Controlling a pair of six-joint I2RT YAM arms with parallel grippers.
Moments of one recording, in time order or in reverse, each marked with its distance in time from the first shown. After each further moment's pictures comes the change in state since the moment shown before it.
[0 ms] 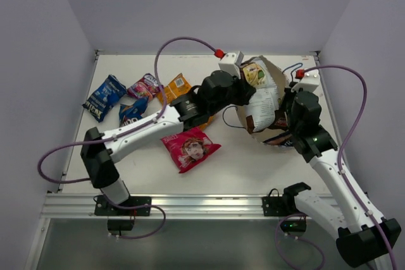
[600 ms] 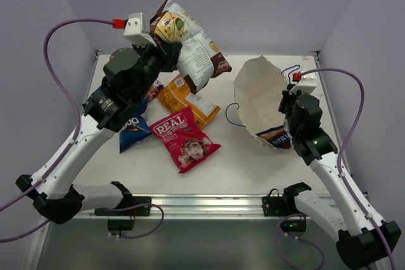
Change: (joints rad) left arm 0.285 -0.507 -0.031 -0.156 -0.087 0.201; right arm -0.001 -0.019 -0.032 0.026 -0.036 -0.055
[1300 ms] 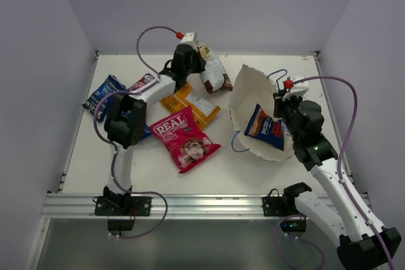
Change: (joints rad) left arm 0.262 0.887 0.102 0.374 0.292 -0.028; right arm 0.001 -0.072 -0.067 0.058 -0.264 -0.103
